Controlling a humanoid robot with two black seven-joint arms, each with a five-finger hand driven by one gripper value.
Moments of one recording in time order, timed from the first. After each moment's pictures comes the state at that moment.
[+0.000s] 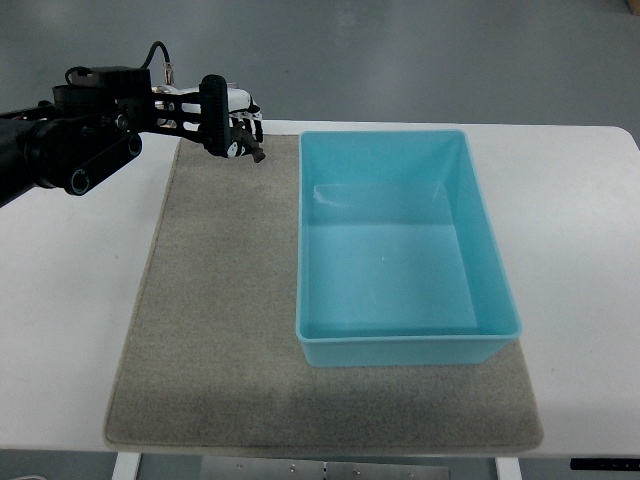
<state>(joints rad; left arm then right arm) -1.29 0.31 0.00 -0.55 1.28 -0.18 -0.26 0.05 0.00 -0.01 0.06 -0.06 0.17 0.06</state>
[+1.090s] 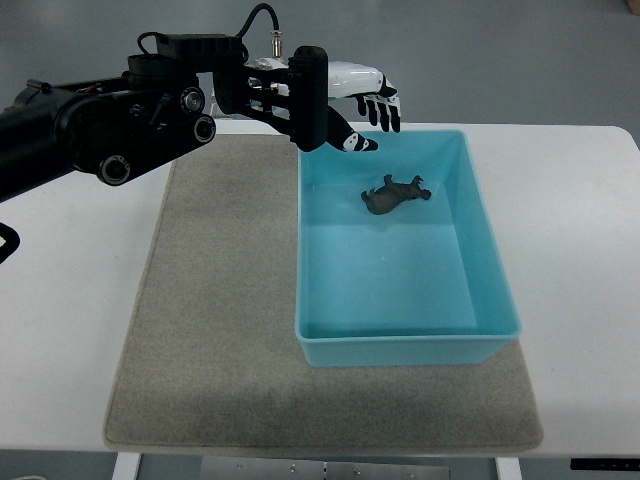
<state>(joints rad) -1.37 0.28 -0.14 -0.93 1.27 -0.18 -0.26 0.05 0.00 -0.01 0.06 -0.06 0.17 0.06</state>
